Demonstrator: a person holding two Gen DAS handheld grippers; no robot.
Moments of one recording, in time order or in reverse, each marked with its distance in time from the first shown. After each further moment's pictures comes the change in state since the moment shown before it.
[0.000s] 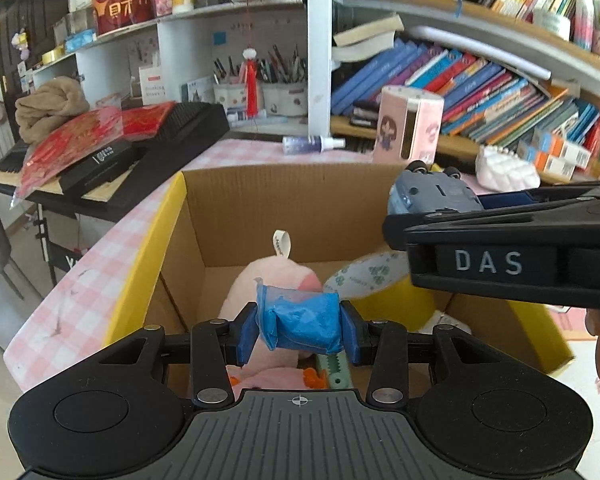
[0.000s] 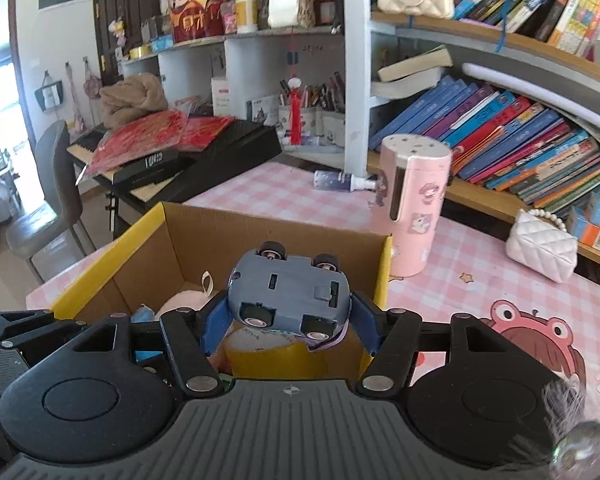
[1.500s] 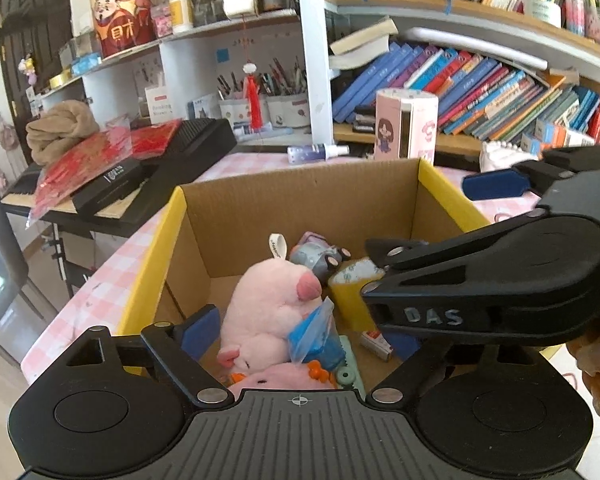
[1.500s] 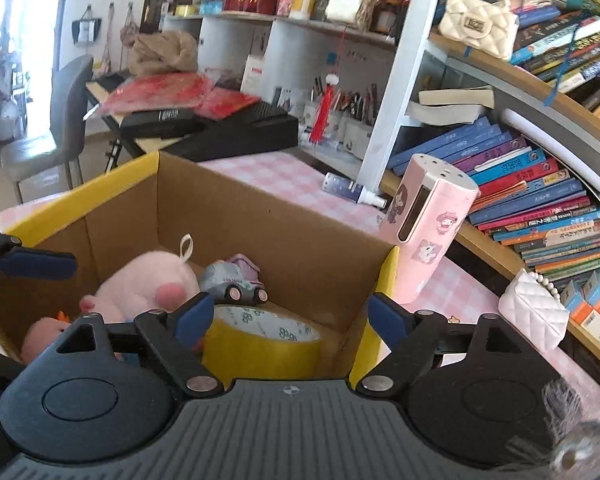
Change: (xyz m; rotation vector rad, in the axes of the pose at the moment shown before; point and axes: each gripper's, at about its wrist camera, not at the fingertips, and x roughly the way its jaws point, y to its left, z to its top) left arm -0.015 -0.016 -0.006 0.038 -0.051 0.058; right arm 0.013 0.007 -0.016 -0.240 -0.046 -0.047
